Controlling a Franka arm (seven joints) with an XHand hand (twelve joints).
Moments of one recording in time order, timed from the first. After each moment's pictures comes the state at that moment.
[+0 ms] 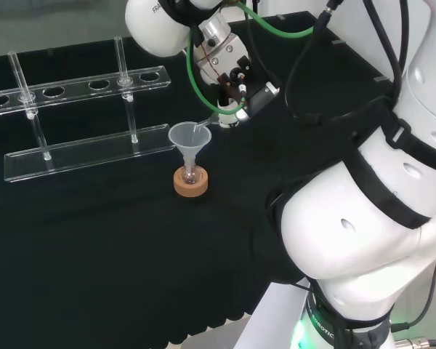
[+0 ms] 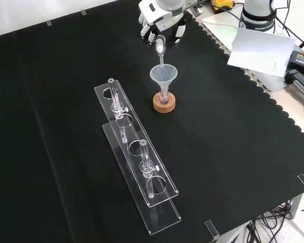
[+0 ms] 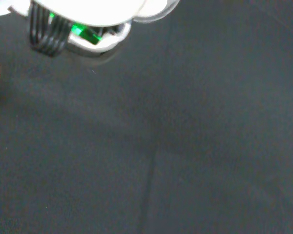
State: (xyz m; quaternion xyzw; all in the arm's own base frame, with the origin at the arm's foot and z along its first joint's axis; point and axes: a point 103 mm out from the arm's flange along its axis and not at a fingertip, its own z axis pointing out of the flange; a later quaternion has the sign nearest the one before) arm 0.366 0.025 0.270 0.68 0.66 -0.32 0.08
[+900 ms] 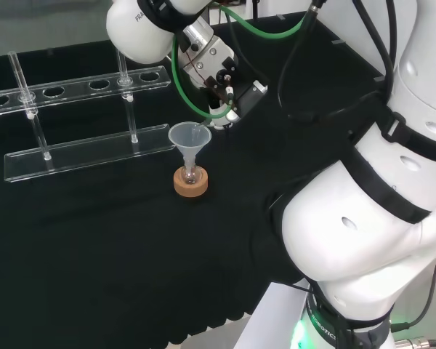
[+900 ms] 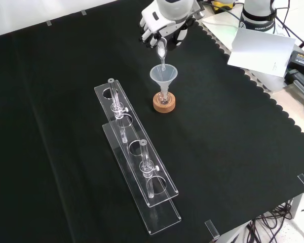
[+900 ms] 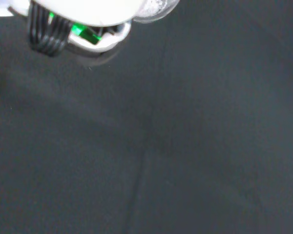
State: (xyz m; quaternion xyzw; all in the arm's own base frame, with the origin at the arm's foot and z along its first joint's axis) arm 0.369 0.040 0.271 0.66 0.66 -0.35 0.10
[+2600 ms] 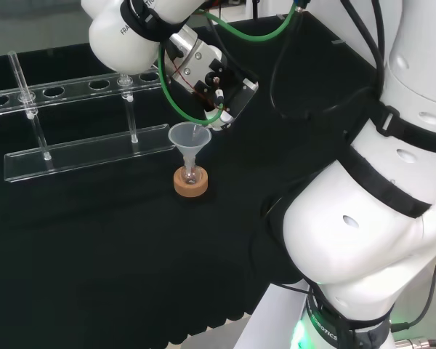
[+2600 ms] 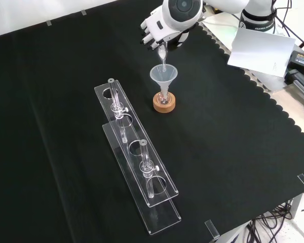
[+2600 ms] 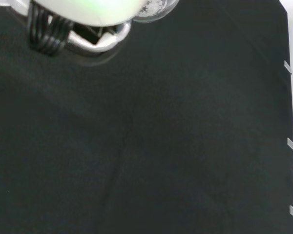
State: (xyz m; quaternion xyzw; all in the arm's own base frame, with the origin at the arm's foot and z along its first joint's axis) arm 0.371 0.051 0.273 0.63 0.65 -0.40 0.14
